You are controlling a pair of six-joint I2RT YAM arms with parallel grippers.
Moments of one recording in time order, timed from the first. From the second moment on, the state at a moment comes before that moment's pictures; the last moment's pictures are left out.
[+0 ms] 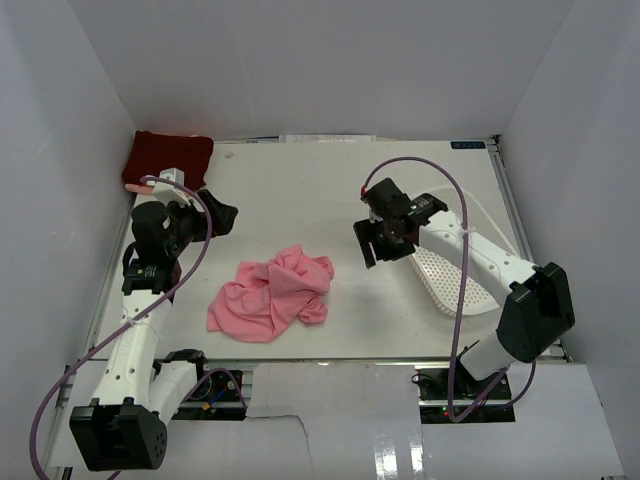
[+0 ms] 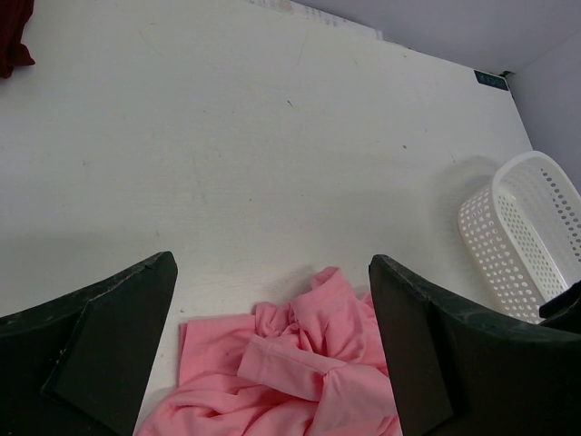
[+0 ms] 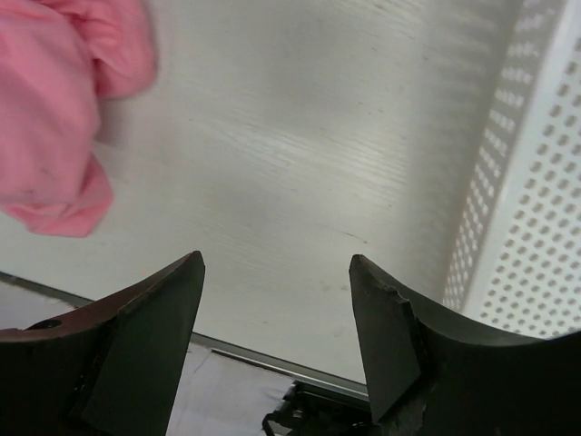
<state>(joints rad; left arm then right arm) 0.02 0.89 0.78 -0.15 0.32 -0.36 0.66 1.55 1.31 -0.92 0.00 0.25</state>
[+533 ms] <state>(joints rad) 0.02 0.90 0.78 -0.15 0.33 -0.36 0.54 1.47 1.19 -0.93 0.27 0.19</state>
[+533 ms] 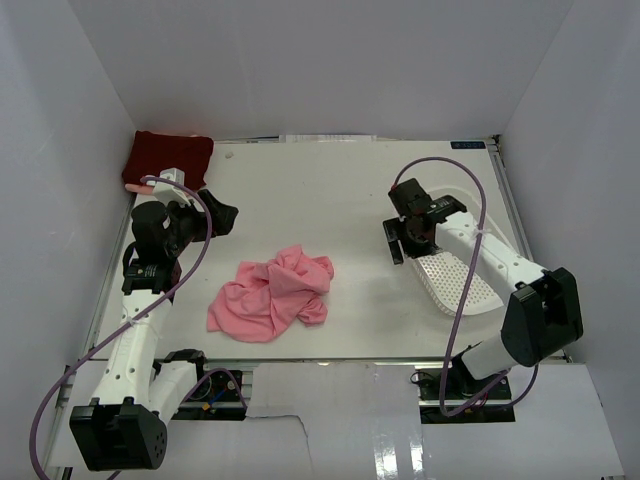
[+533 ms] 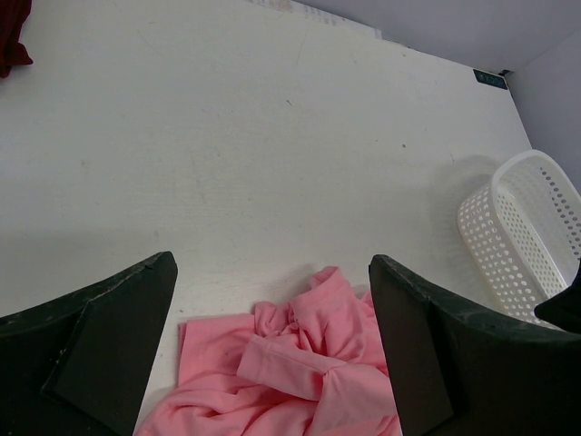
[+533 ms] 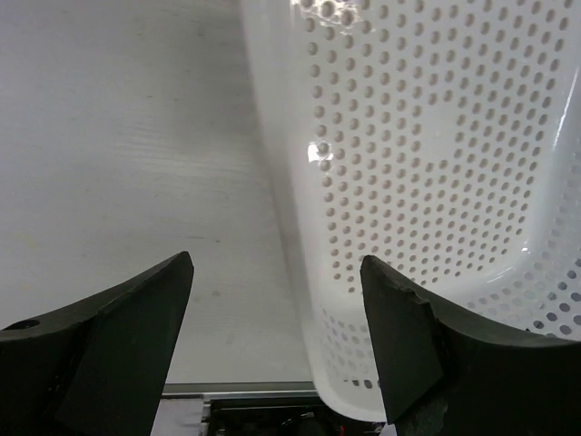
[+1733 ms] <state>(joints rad) 0.02 0.91 0.78 -0.15 0.34 -0.36 0.26 1.99 1.63 -0.82 0.13 0.02</state>
